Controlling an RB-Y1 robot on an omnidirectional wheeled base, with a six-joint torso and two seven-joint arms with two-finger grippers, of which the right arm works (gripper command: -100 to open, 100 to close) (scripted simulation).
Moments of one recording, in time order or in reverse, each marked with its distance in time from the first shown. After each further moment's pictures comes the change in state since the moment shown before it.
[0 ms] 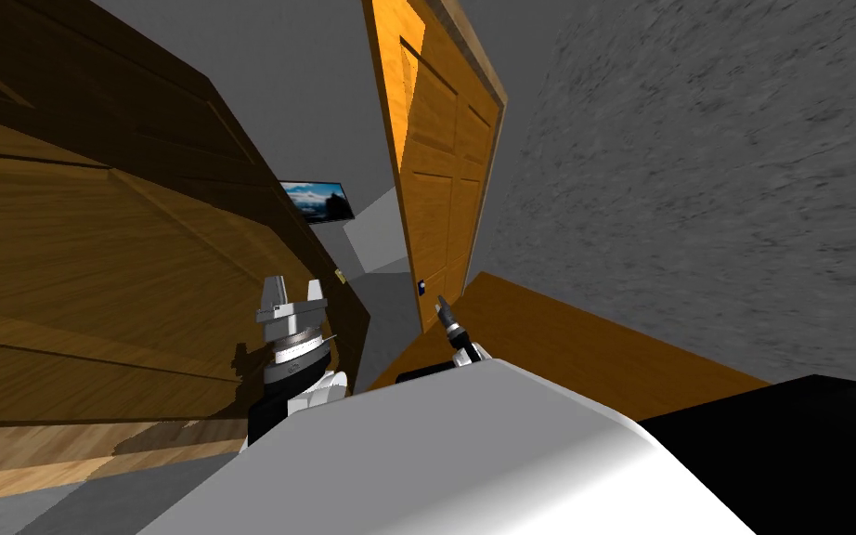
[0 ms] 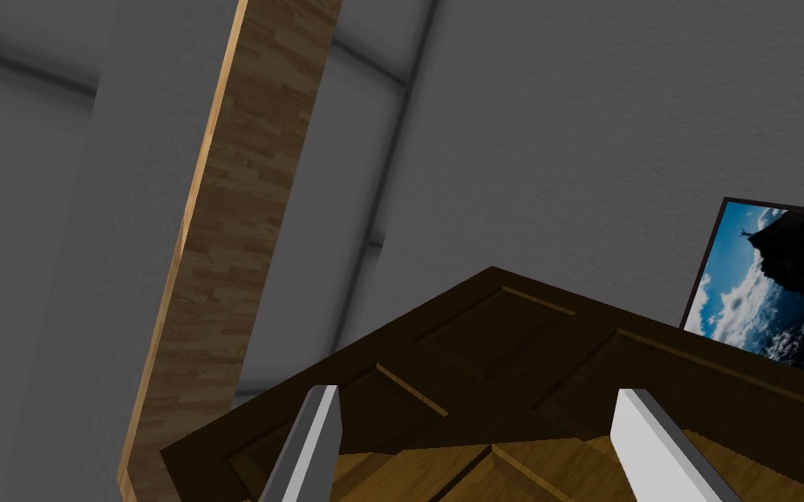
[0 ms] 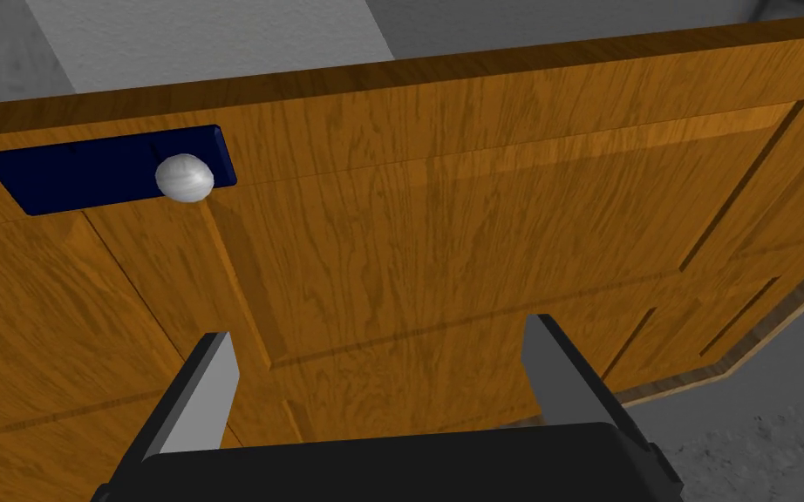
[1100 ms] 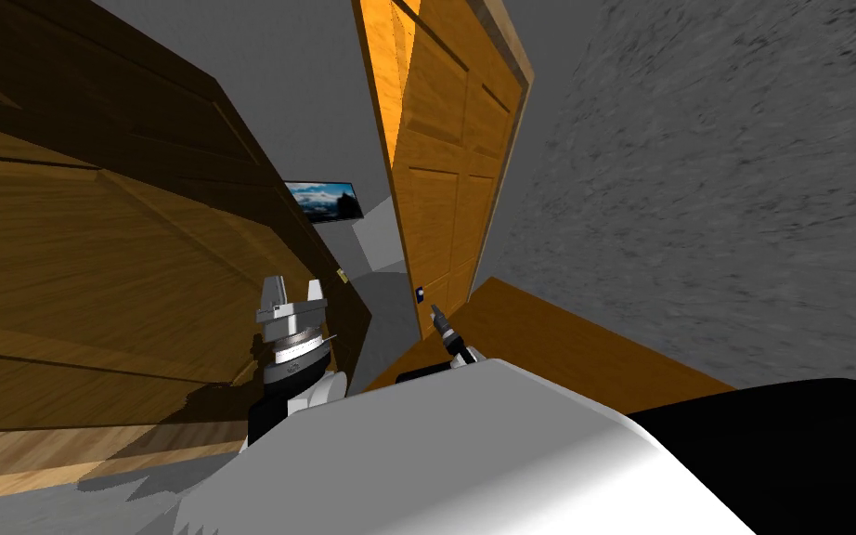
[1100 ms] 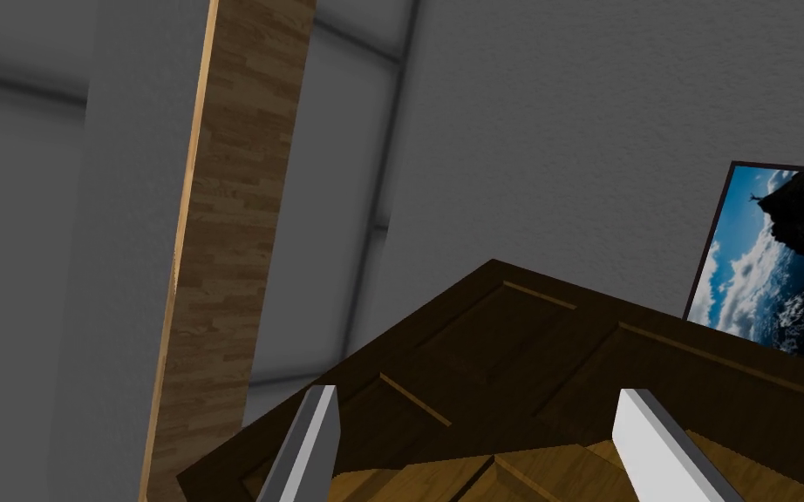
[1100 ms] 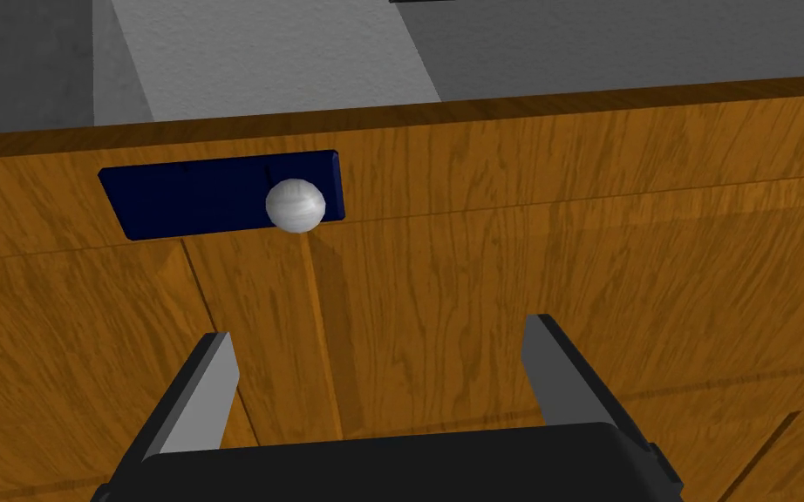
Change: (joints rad) arm -0.090 0.001 0.082 0.233 -0.002 -0.043 0.020
